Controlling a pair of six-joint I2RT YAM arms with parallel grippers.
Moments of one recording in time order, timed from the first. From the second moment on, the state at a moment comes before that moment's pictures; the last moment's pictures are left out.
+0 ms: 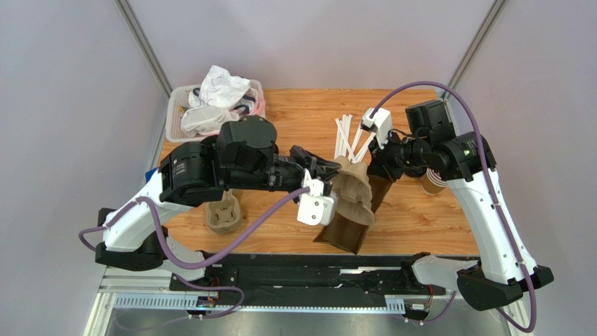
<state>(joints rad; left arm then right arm) -1.30 1.44 2.14 -1.00 0.16 0.95 0.41 1.21 1.68 -1.33 -0.43 -0.39</state>
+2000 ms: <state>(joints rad) -1.38 1.43 1.63 -0.95 -0.16 0.90 0.67 1.34 1.79 -1.33 -0.62 -0.42</state>
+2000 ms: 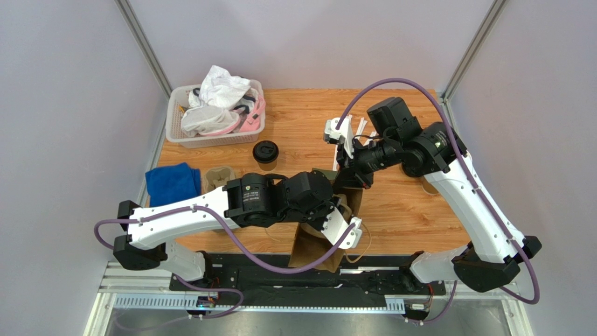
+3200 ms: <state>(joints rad) -1.35 1.46 1.65 -0.97 -0.13 0.81 0.67 1.38 1.80 -1.33 -0.86 -0.50</state>
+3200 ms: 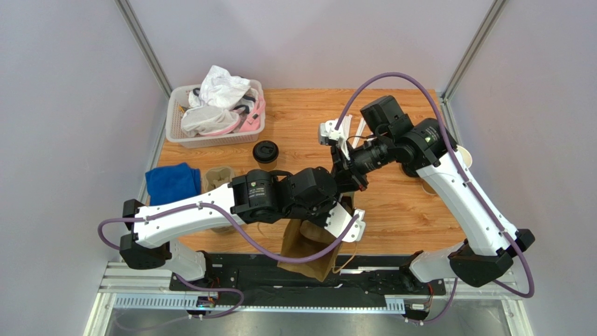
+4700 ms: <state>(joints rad) -1.32 1.48 1.56 -1.01 -0.08 0.69 0.64 1.39 1.74 -1.28 -0.91 -0.50</state>
